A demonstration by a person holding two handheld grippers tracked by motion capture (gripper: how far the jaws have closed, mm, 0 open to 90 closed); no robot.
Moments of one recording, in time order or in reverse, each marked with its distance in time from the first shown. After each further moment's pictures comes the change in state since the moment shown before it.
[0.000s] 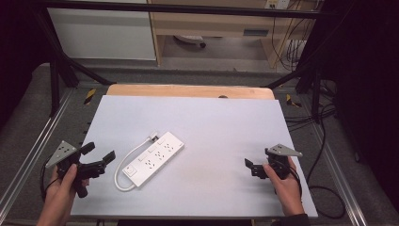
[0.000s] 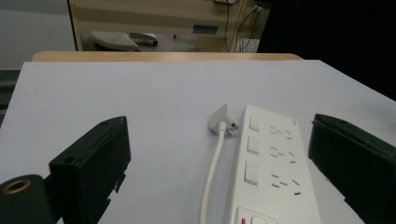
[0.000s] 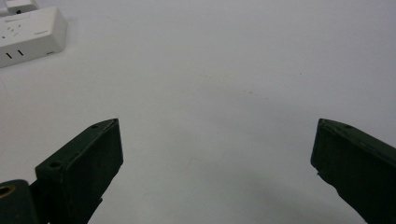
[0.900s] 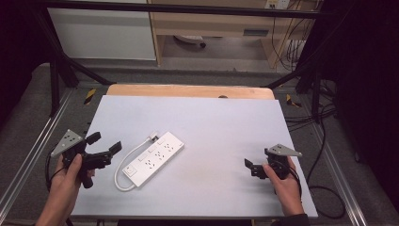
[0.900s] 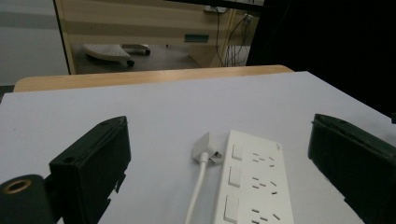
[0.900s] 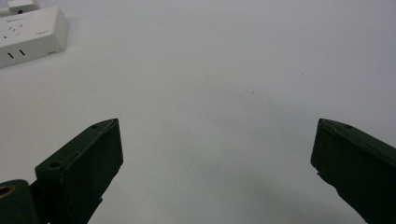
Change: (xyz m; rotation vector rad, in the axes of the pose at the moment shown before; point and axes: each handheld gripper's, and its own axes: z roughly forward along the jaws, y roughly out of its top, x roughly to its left) left arm -0.017 0.034 0.009 -0.024 -0.025 0.024; right arm 0.001 0.000 0.000 0.002 0.004 0.001
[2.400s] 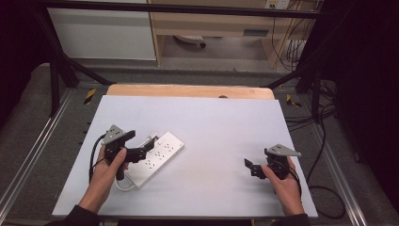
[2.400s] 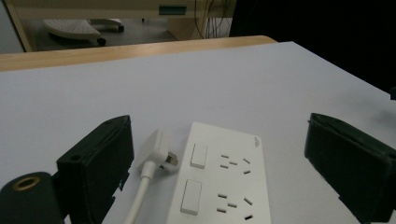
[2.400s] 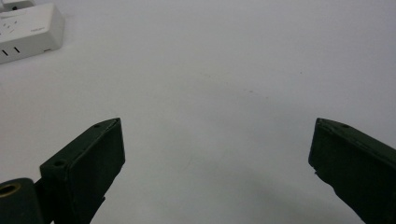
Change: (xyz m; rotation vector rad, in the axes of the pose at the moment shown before) left arm -0.040 -0.011 0.083 0.099 -0.078 0.033; right arm 0.001 0.000 0.001 0.004 -0.011 -0.006
